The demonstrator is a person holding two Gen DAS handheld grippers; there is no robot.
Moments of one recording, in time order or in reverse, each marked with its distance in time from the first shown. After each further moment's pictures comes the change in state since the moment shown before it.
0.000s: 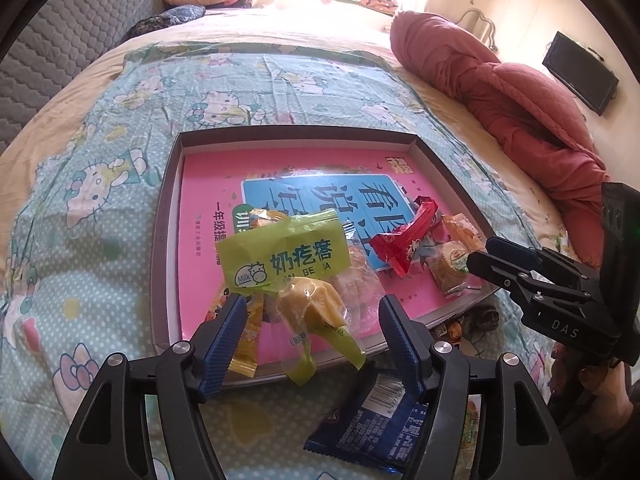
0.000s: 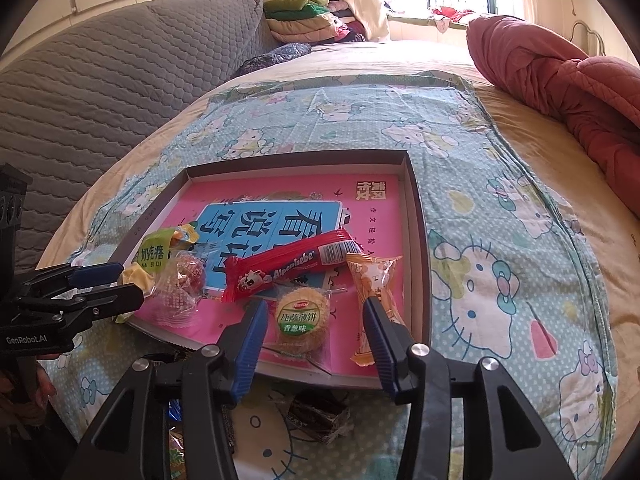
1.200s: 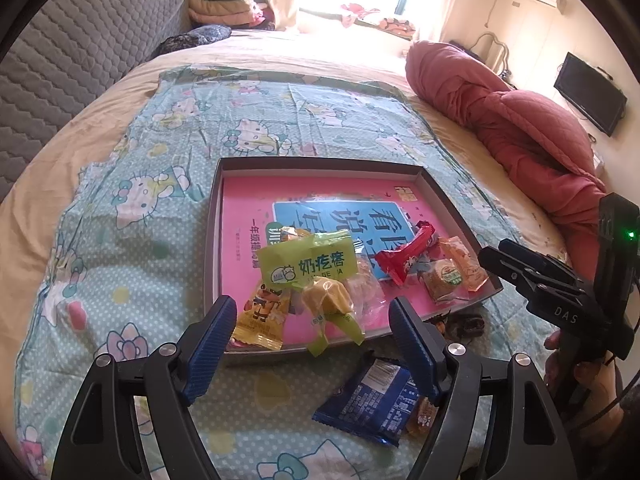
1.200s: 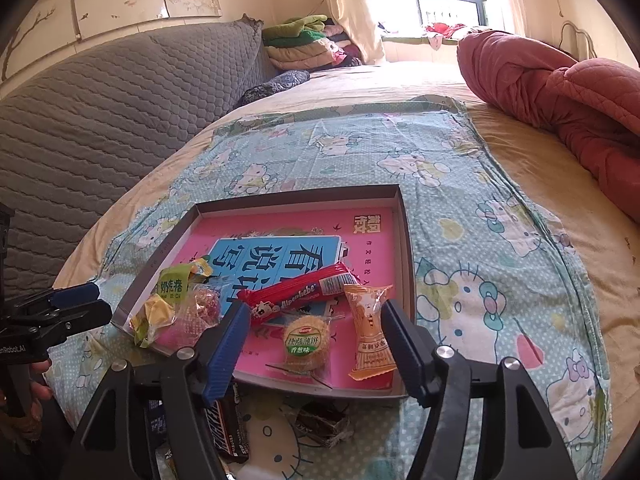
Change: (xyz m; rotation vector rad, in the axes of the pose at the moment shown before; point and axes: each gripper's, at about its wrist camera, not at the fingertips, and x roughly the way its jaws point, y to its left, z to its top) left arm -0.052 0.003 -0.008 -0.043 -0.082 0.054; right arm -0.029 -0.006 0.008 0.038 -0.103 0.025
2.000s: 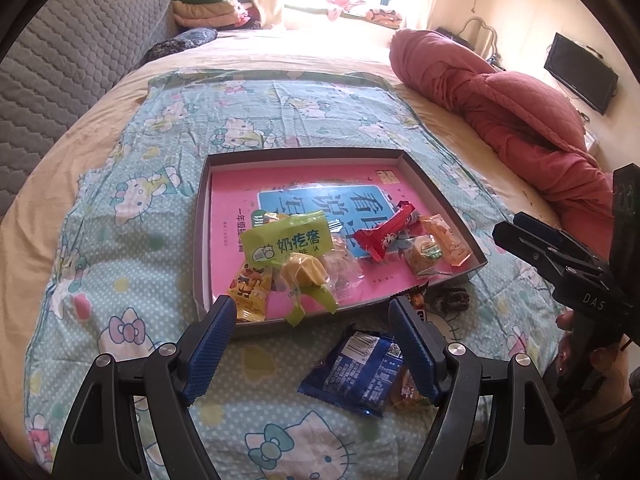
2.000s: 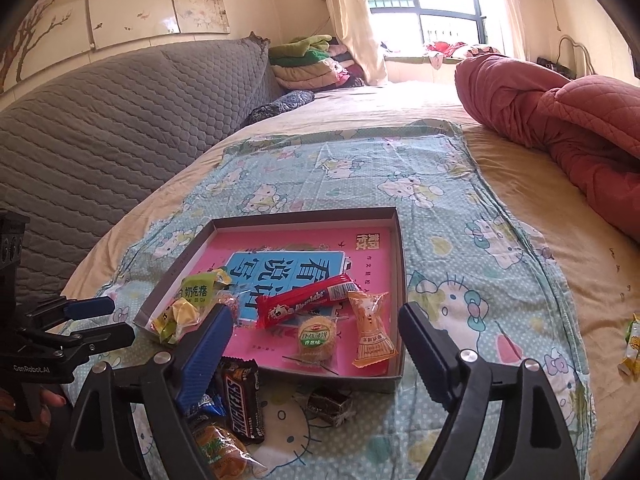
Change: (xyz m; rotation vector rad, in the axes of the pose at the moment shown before) left arm -0.017 -0.020 -0.013 0.062 0.023 0.003; right arm -0.042 0.009 -0.004 -0.016 -0.069 0.006
